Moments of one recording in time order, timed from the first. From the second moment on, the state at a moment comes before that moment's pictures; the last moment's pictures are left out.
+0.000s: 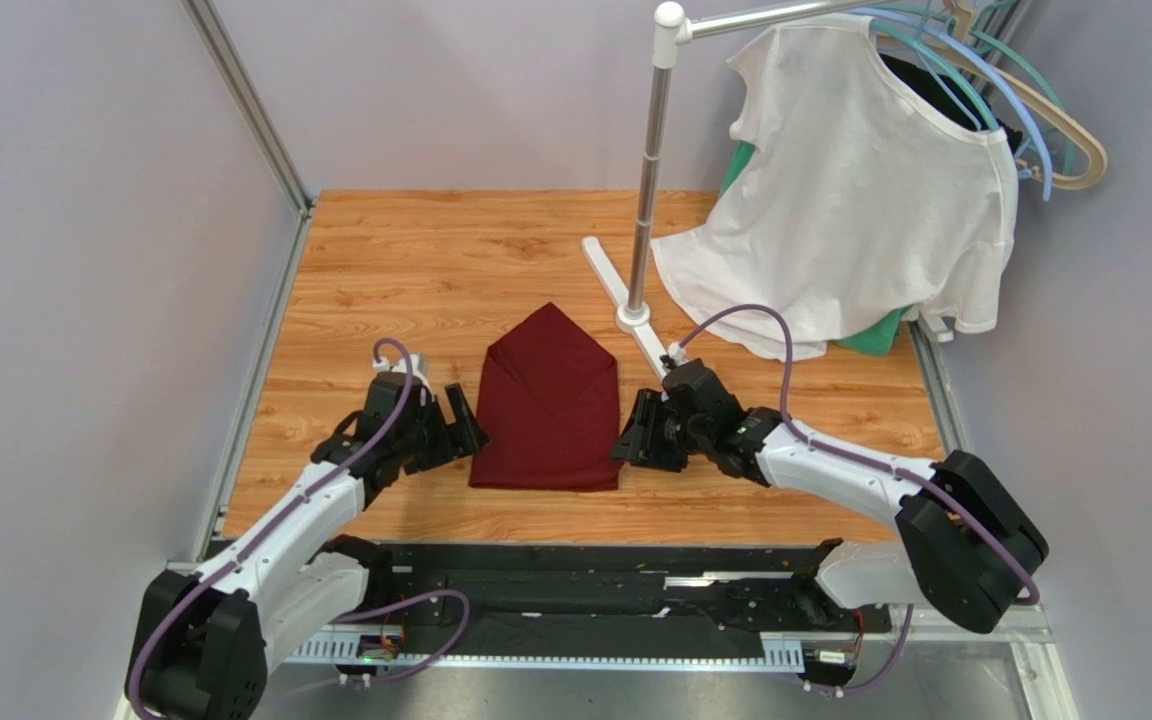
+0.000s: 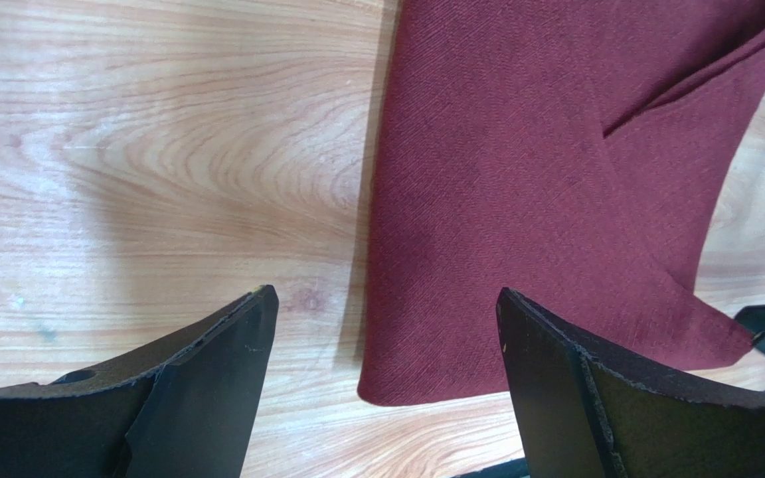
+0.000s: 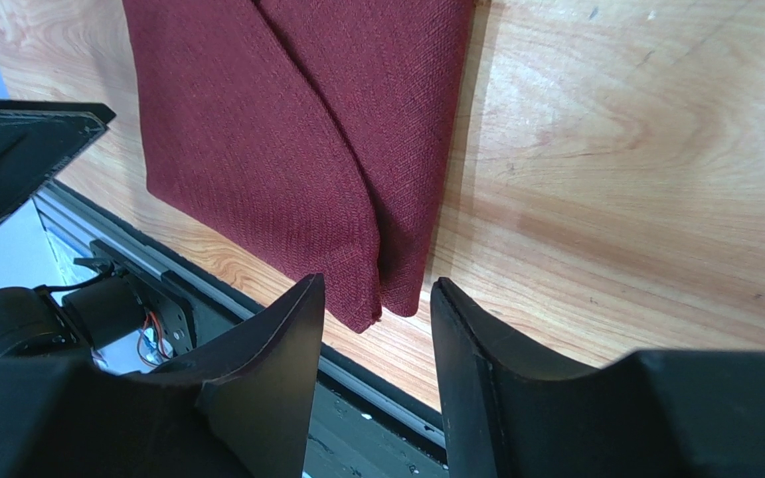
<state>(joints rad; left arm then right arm) -0.32 0.92 0.42 -0.34 0.08 -0.62 0.74 1.30 0.62 -0.12 -0.18 0.91</state>
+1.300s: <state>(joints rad) -0.31 0.94 0.36 -0.33 0.17 -0.68 0.82 1.46 0.64 -0.13 -0.10 0.94</state>
